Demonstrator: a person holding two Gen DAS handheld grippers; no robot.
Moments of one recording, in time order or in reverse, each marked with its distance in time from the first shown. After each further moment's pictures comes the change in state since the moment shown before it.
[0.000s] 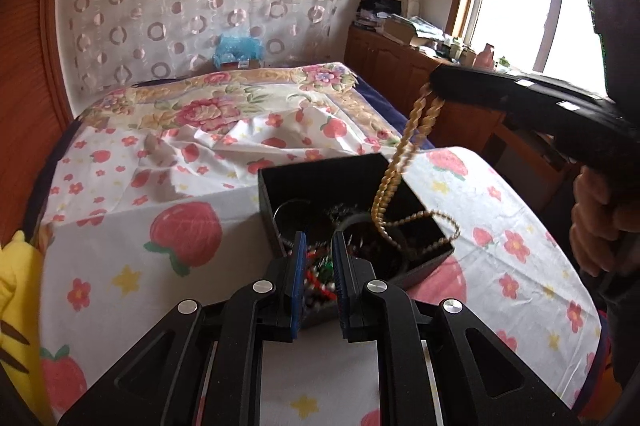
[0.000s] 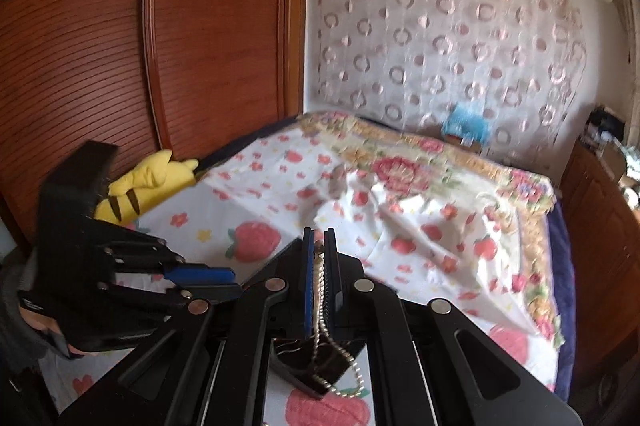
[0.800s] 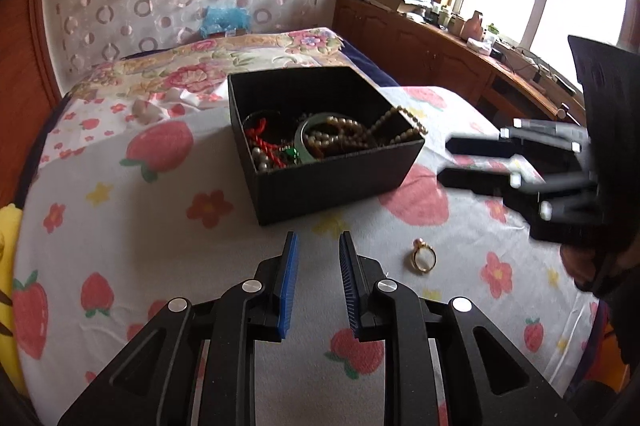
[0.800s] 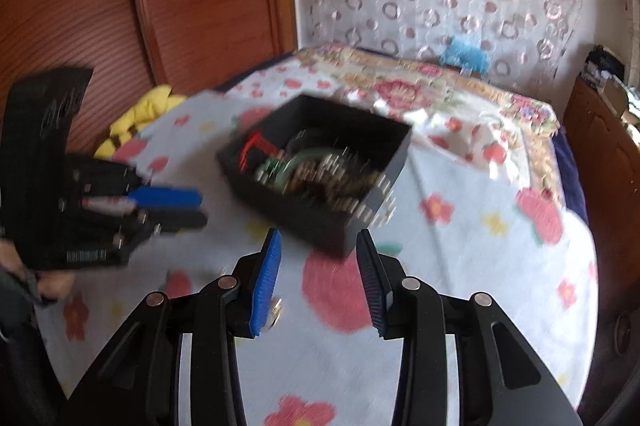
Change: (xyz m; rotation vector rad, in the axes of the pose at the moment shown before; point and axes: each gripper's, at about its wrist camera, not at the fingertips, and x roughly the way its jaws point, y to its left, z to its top) left arm -0.004 -0.022 -0.061 0.019 0.105 -0.035; right arm -0.008 0.016 -0.118 0.073 0.191 0.005
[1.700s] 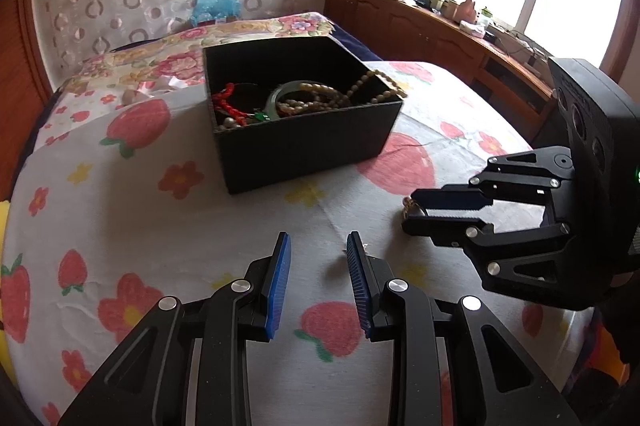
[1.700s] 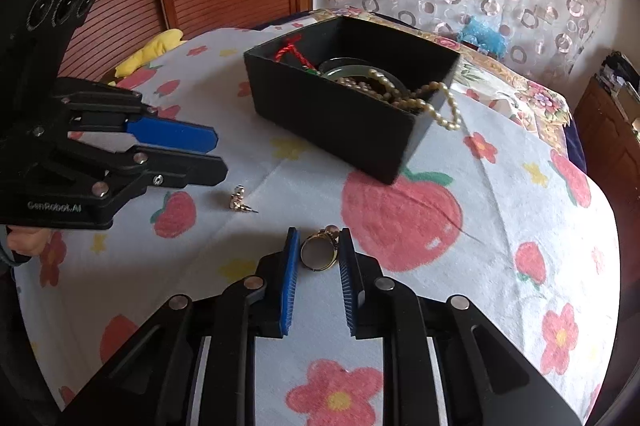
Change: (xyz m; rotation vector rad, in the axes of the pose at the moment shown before) left arm 0.010 -0.020 -0.012 0.026 0.051 -0.021; right arm 0.024 0.021 -0.027 -0.063 0.095 -0.021
